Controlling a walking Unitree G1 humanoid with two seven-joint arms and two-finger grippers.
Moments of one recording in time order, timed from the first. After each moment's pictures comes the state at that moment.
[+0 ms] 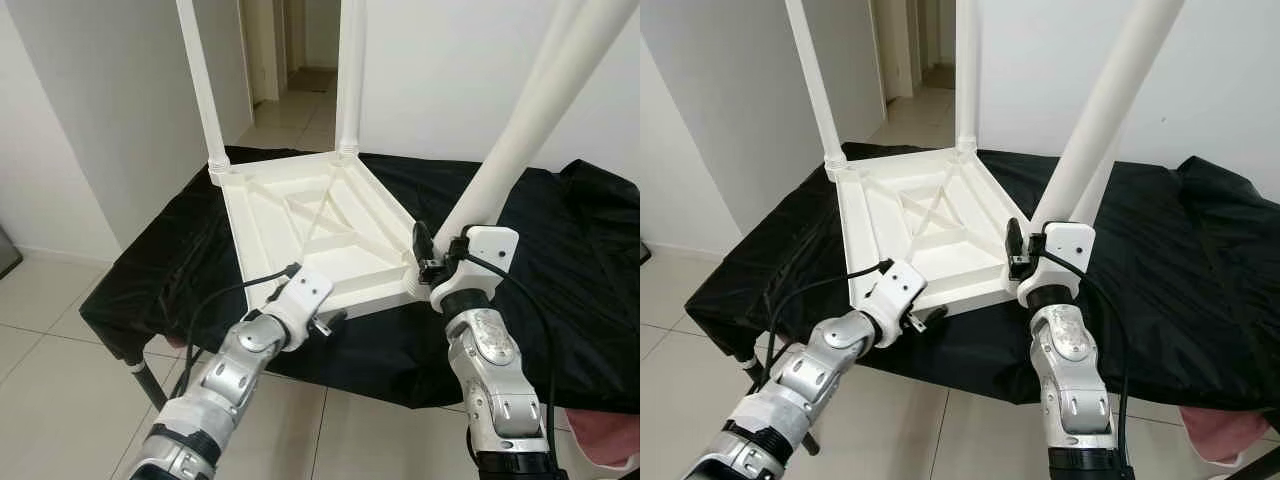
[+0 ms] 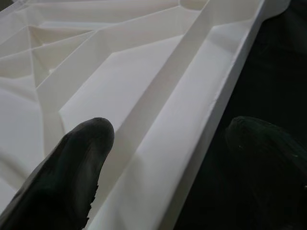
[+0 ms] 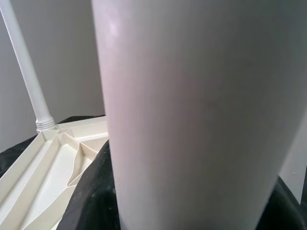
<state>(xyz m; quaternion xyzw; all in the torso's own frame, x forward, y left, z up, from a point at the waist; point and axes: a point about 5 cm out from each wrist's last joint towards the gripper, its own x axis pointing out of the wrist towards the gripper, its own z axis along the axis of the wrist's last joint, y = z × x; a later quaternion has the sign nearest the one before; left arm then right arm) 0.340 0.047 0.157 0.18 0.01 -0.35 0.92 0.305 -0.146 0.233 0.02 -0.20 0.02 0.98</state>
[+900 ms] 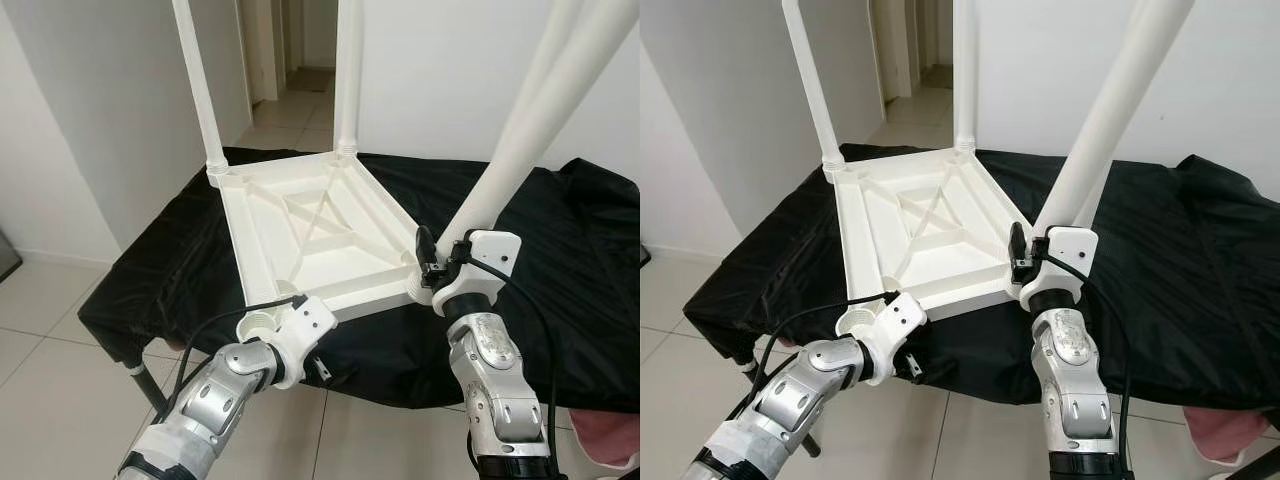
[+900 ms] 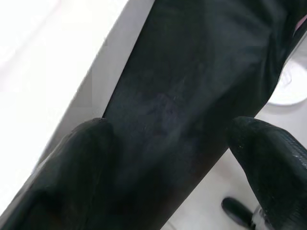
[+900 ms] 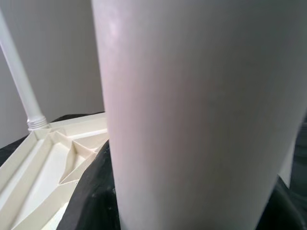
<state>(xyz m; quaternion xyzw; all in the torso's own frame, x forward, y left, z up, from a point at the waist) 0.311 0.060 0.132 0.17 0.09 -0.47 0.86 0.303 -0.149 0.229 0.03 -0.20 0.01 0.98</state>
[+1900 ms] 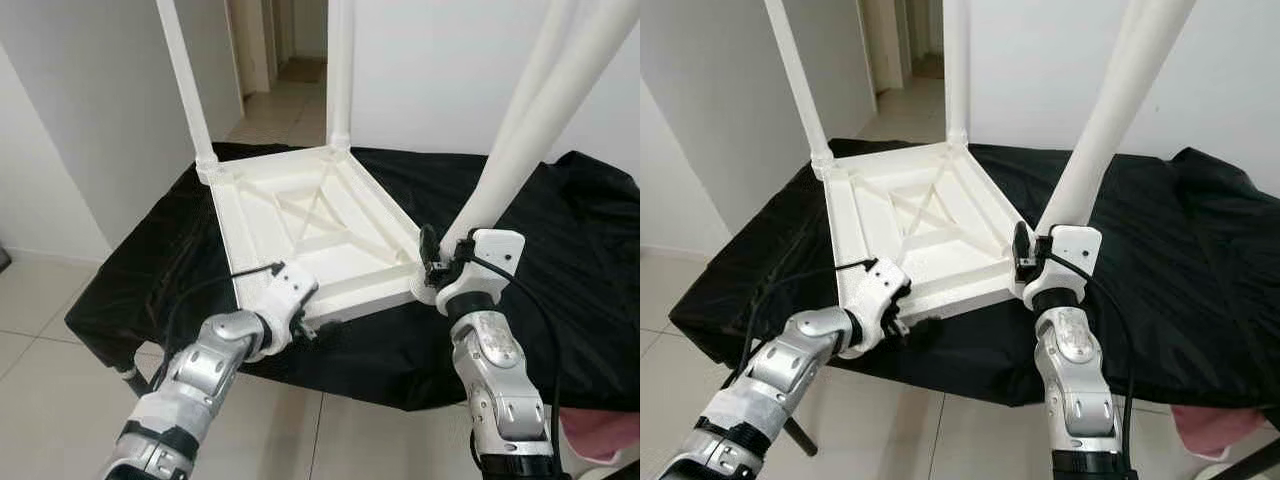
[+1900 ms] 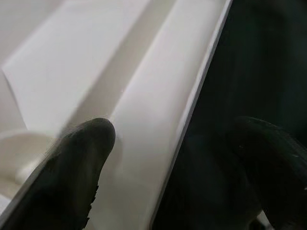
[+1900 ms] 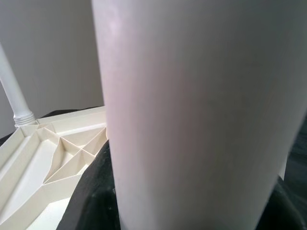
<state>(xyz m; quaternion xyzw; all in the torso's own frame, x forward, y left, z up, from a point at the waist) 0.338 0.079 0.150 0.15 0.11 -0.41 0.89 0.304 -0.150 0.230 0.02 -0.20 0.01 0.98</state>
